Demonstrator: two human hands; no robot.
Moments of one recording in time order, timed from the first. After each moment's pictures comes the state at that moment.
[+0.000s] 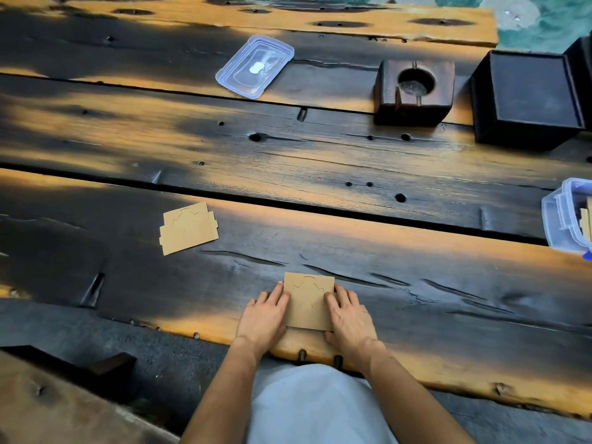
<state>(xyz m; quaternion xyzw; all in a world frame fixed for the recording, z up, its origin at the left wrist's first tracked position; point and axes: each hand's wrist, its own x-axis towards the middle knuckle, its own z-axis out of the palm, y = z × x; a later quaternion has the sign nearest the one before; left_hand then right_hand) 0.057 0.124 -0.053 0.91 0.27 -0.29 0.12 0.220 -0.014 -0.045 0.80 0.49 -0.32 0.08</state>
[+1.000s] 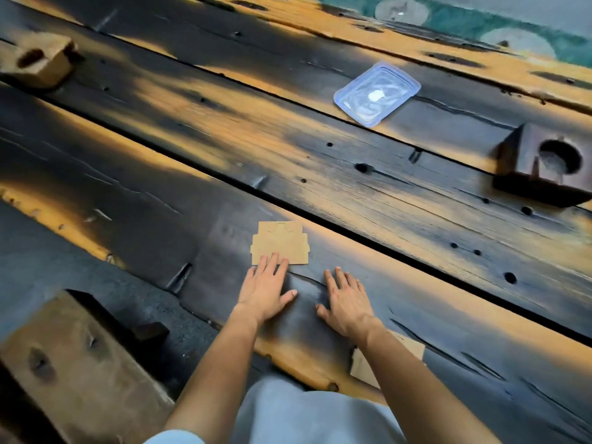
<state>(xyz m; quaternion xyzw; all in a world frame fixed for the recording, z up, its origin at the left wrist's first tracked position) -0.032 0.304 -0.020 0.85 0.45 -0.21 0.17 0.151 0.200 -0.022 0.74 0.59 -0.30 0.11</state>
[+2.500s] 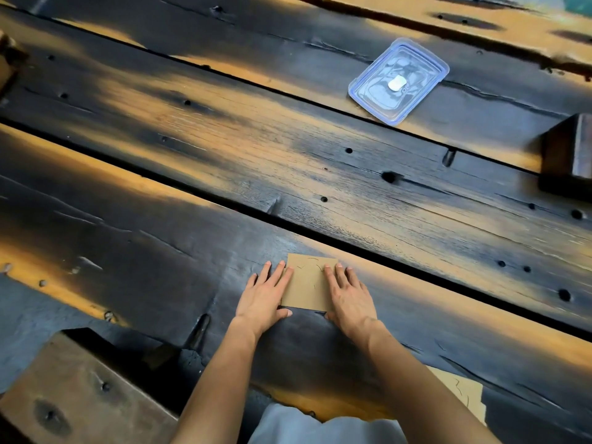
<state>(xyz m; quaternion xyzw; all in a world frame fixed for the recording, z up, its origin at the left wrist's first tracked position) -0.080 0.446 -0.069 0.86 0.37 -0.28 0.21 0.111 0.341 -0.046 0.75 0.57 -0.31 0.13</state>
